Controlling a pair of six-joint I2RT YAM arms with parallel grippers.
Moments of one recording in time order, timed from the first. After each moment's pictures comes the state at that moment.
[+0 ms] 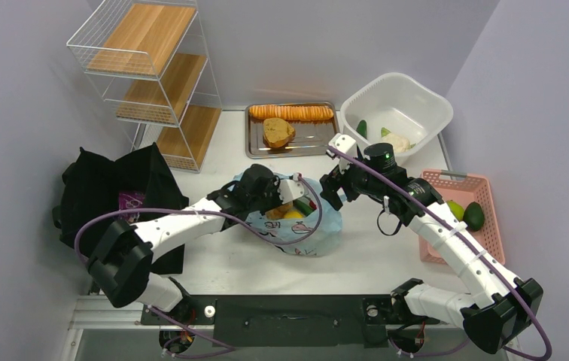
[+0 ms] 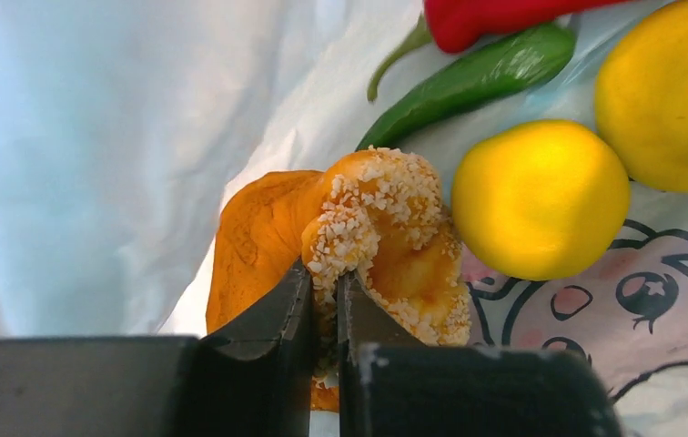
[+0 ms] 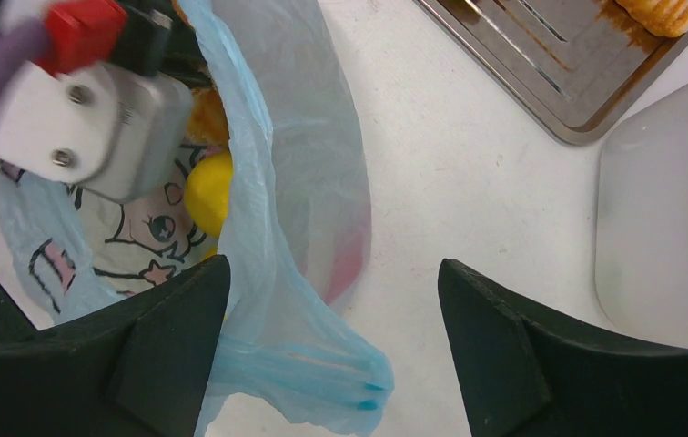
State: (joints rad) left arm -0.79 1.47 0.91 -0.11 -0.03 0.57; right arm 0.53 1.11 1.09 -0.58 -0.24 -0.24
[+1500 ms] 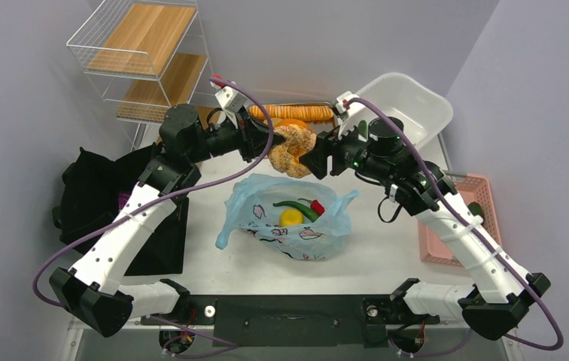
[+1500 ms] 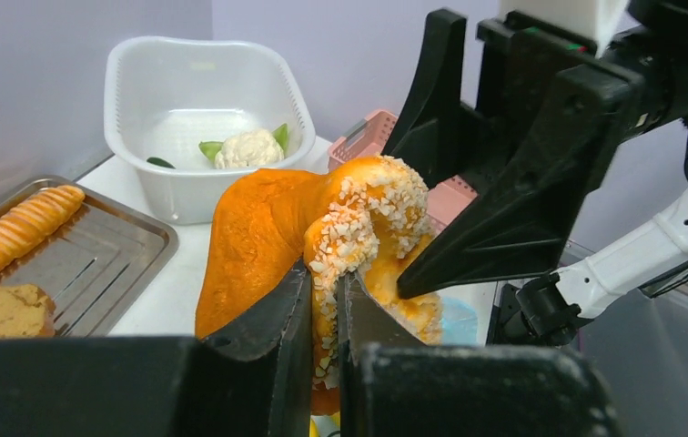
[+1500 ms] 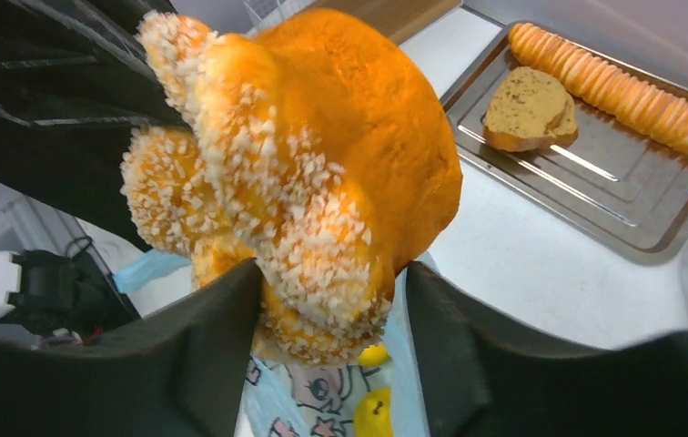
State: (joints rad) left arm -0.51 1.24 1.35 -0.08 0.64 -0.28; right arm 0.67 1.18 1.45 -0.55 -0.20 0.13
